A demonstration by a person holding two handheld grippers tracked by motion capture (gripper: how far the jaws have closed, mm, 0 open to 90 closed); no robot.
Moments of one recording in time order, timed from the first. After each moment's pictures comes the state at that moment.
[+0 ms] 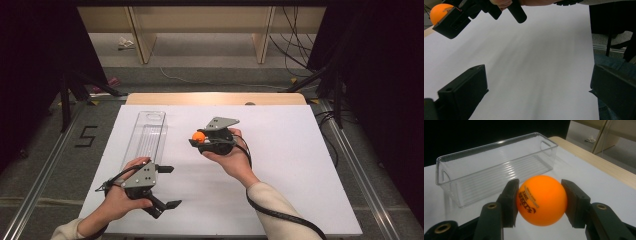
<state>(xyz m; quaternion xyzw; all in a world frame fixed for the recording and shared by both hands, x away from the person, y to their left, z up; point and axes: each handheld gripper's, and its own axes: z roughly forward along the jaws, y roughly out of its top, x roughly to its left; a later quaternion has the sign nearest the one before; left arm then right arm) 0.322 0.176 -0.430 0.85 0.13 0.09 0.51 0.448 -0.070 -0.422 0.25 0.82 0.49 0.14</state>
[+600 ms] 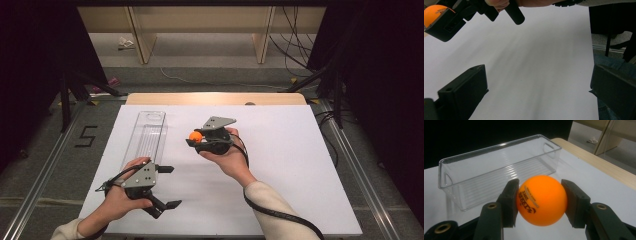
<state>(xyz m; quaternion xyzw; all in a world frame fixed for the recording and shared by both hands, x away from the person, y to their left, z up) 0.322 0.175 -0.430 0.85 0.13 0.09 0.51 0.449 -0.062 -0.421 0.24 0.82 0.50 0.14</state>
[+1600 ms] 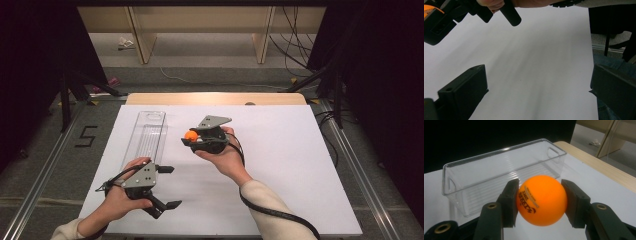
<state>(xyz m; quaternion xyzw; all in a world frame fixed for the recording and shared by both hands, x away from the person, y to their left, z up) 0.322 0.175 -0.430 0.85 0.13 0.09 0.51 0.450 -0.051 -0.418 0.23 0.82 0.50 0.14</state>
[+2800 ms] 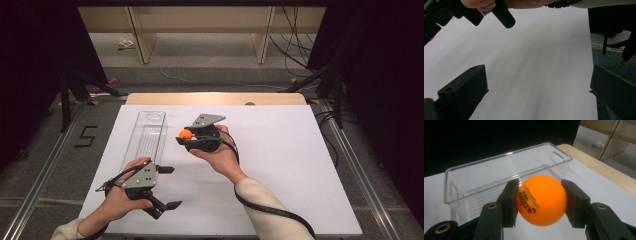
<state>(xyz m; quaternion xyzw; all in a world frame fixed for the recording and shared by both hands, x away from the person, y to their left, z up) 0.321 0.174 -0.431 0.85 0.13 0.09 0.51 0.454 -0.036 -0.415 0.22 0.82 0.51 0.13</state>
